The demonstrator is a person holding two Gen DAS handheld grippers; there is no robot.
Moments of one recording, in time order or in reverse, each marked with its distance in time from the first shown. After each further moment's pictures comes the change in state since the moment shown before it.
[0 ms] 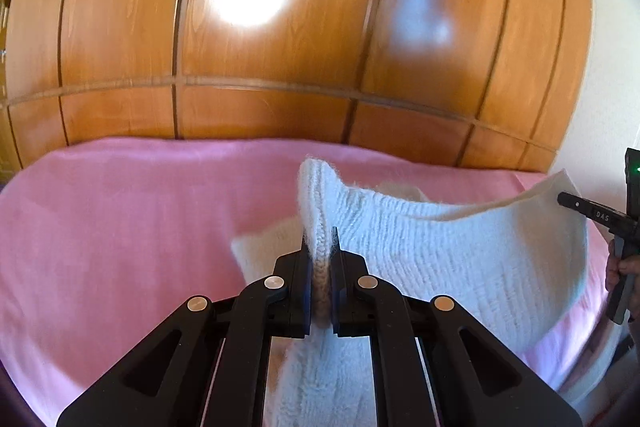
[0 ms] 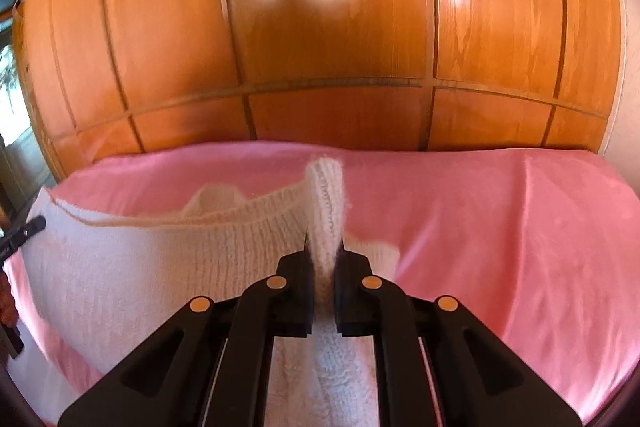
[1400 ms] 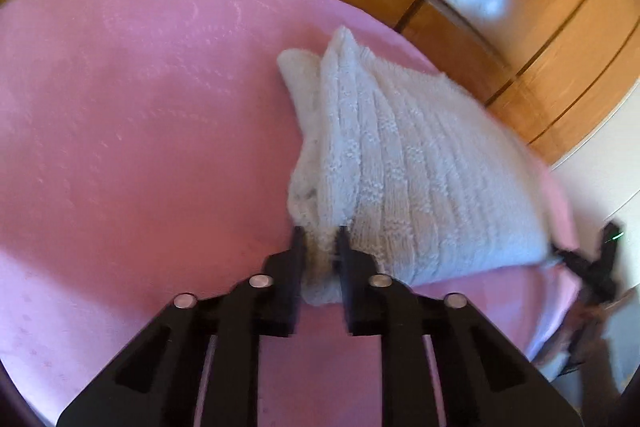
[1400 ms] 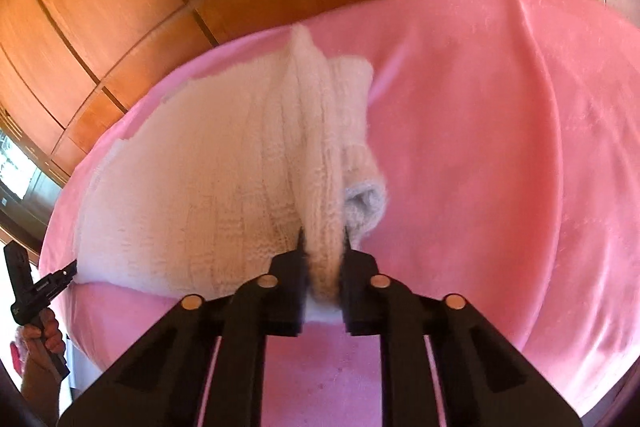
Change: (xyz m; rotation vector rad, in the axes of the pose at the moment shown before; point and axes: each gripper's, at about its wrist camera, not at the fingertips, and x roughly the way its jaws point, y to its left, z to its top) left arm 0.021 0.059 -0.112 -0.267 0.346 -0.050; right arm 0.009 -0.057 -0.116 0.248 0.275 0.081
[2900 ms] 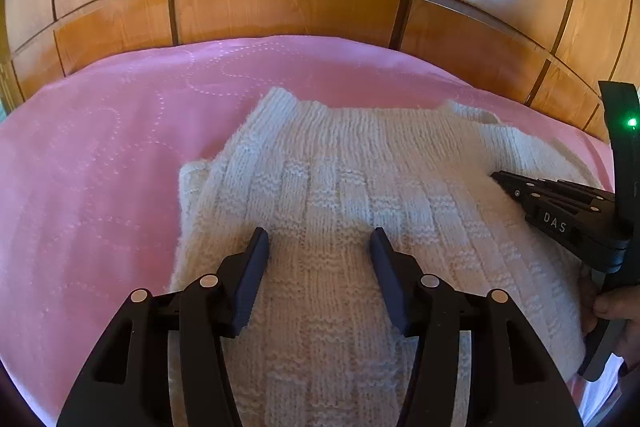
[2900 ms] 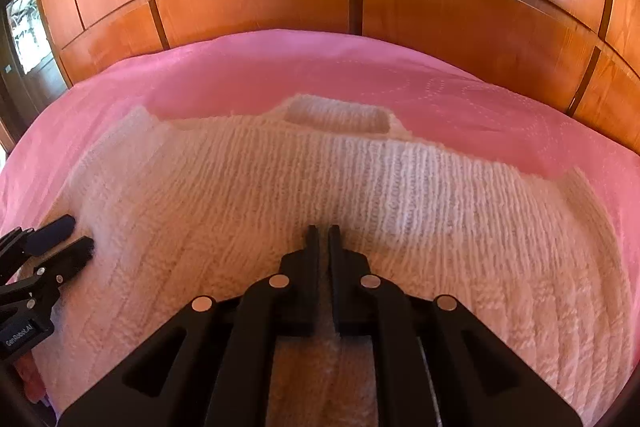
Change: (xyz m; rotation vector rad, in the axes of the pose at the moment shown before) left arm 0.082 -0.094 0.059 0.163 -0.120 0.239; right arm 0.171 0.187 0.074 -0.420 0.018 -0.019
